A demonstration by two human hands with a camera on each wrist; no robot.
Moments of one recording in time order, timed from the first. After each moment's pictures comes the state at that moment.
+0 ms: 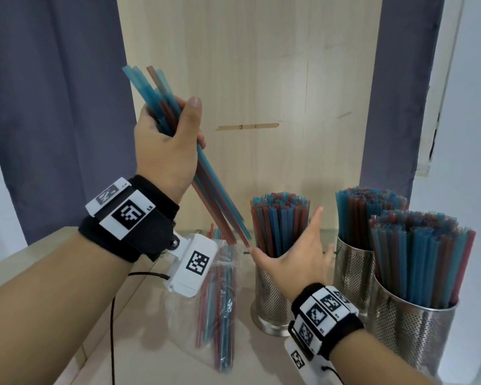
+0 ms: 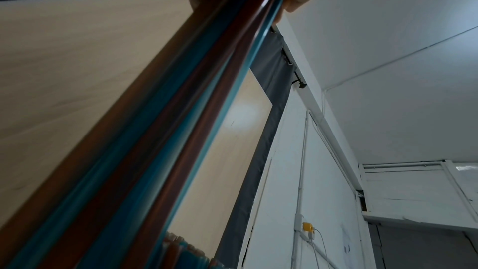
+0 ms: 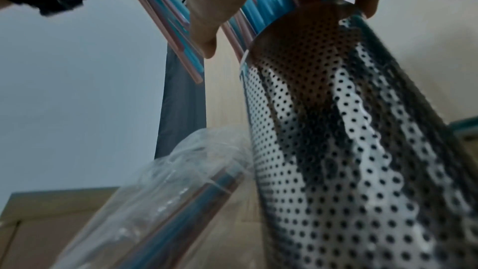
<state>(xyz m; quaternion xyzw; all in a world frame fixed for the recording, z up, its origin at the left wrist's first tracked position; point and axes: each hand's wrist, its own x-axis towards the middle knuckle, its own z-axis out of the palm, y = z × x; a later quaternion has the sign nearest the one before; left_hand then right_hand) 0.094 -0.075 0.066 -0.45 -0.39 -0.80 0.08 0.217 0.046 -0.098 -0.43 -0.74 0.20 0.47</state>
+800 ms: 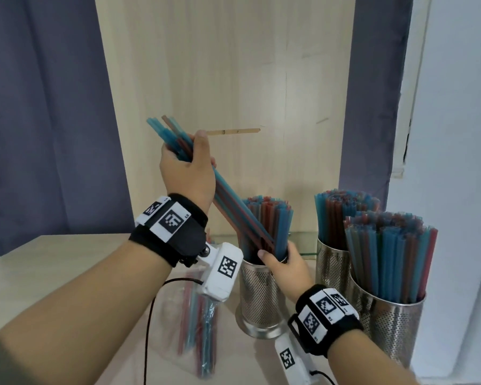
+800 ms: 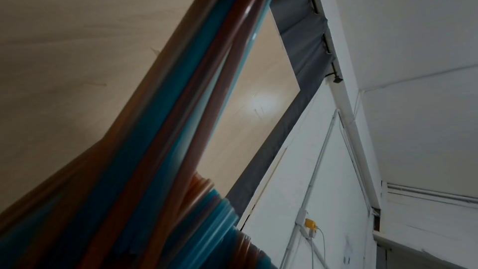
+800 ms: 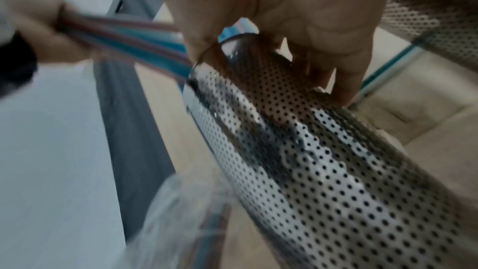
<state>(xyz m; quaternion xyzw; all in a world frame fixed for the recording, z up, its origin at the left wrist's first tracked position) 0.117 -0.021 0.040 -0.34 -0.42 -0.84 0.05 0.231 0.088 -0.131 -0.34 -0.69 0.47 0.43</state>
